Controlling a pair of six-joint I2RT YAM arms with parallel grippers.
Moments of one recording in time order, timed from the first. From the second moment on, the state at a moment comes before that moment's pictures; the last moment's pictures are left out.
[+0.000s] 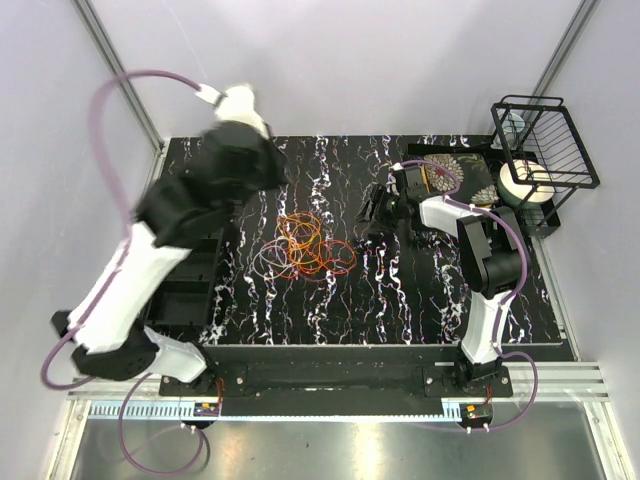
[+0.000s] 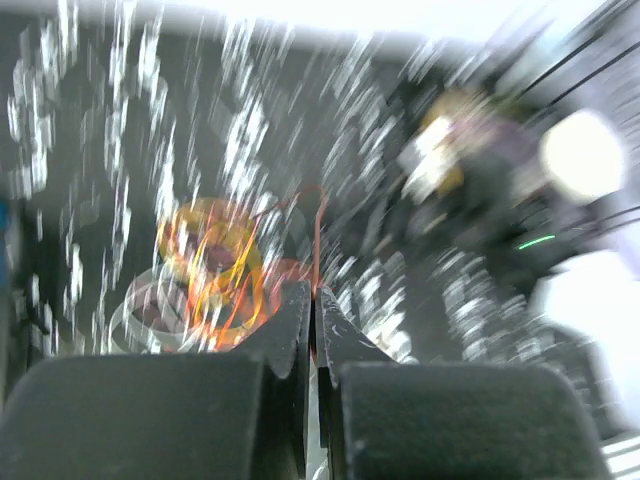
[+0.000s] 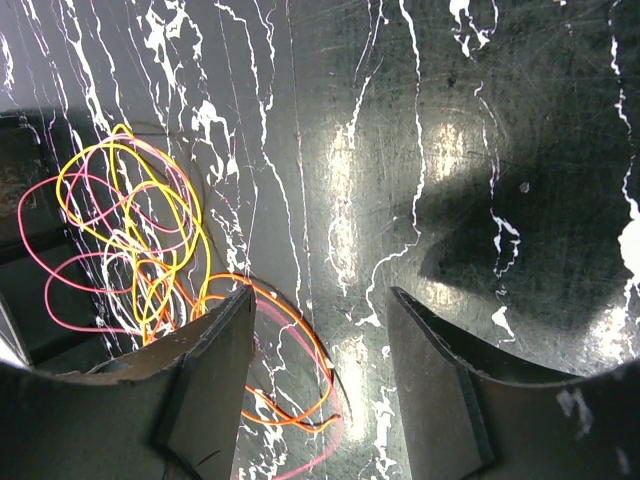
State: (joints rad) left arm -0.84 1.41 1.91 -0.97 -0.50 -0.60; right arm 0.30 1.97 1.24 -0.13 -0.39 0.64
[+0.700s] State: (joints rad) left arm -0.84 1.20 2.04 -0.85 -0.82 -0.06; right arm 0.29 1.99 1.24 -0.12 -0.41 0.65
